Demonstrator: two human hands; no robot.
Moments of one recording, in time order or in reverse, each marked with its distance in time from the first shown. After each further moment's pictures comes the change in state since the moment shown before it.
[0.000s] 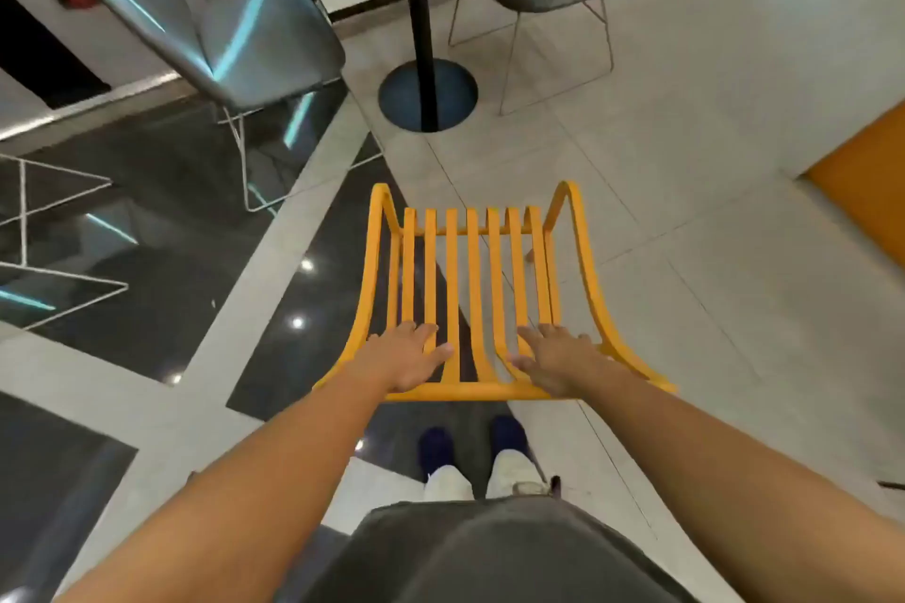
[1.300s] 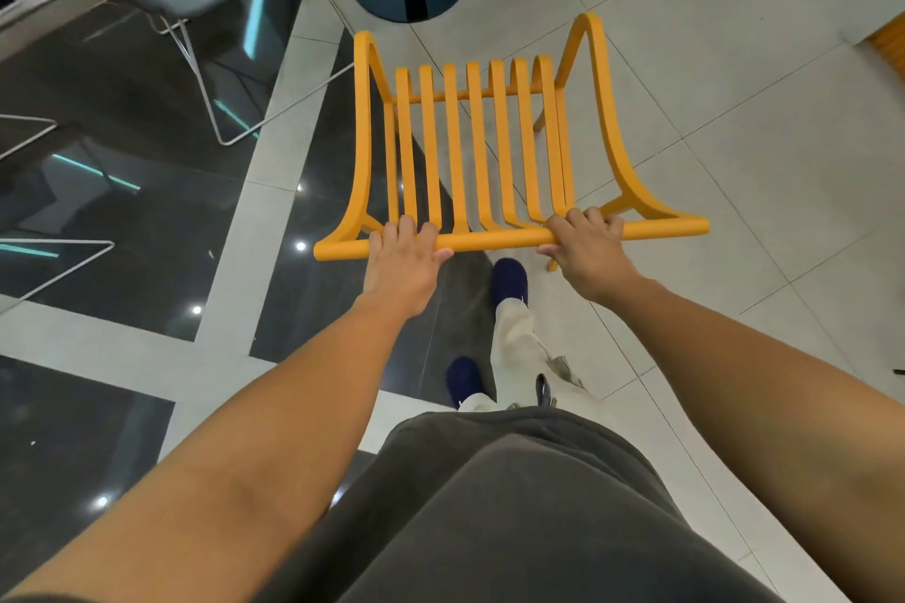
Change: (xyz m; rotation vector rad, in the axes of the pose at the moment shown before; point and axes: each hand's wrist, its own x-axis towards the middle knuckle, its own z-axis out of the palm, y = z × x) left_hand 0.095 -0.054 -0.046 0.393 0.535 0.098; right_hand 0.118 -0.005 -0.028 0.036 0.495 -0.037
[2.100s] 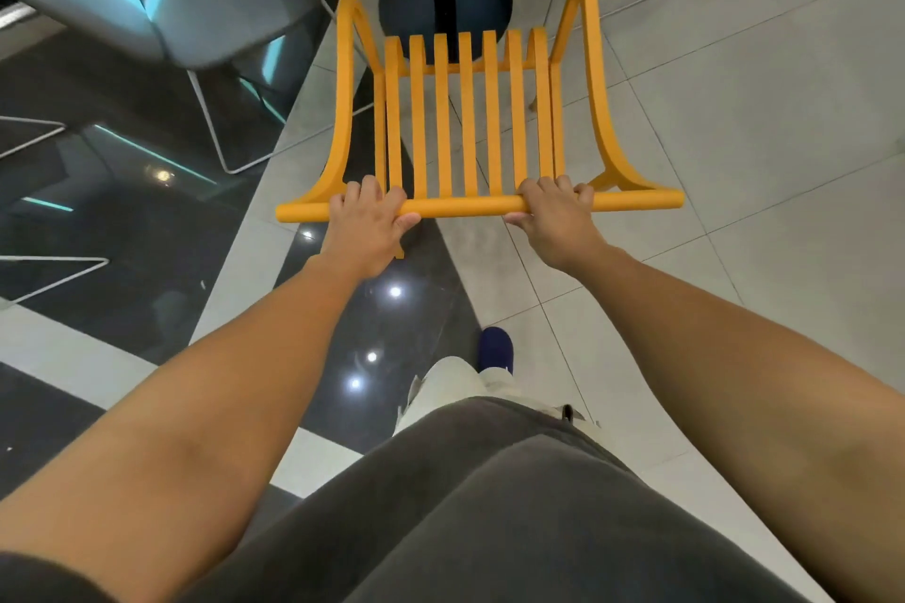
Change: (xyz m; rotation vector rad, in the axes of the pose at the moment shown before) left_hand 0.277 -0.089 -0.071 -0.057 0.079 -0.089; right_hand 0.317 0.034 -0.089 0.070 0.019 -0.118
